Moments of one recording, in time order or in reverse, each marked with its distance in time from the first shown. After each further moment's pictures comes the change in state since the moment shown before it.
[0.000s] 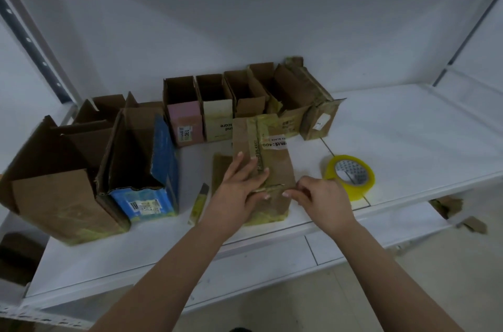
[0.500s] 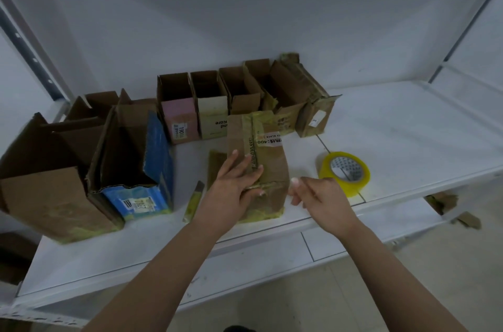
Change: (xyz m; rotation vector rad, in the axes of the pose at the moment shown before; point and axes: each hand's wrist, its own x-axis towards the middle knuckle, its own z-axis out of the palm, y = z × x) left_hand 0.001 0.003 -0.001 0.027 0.000 -0.001; right_hand -0.008 0.011 -0.004 0.305 -0.110 0.072
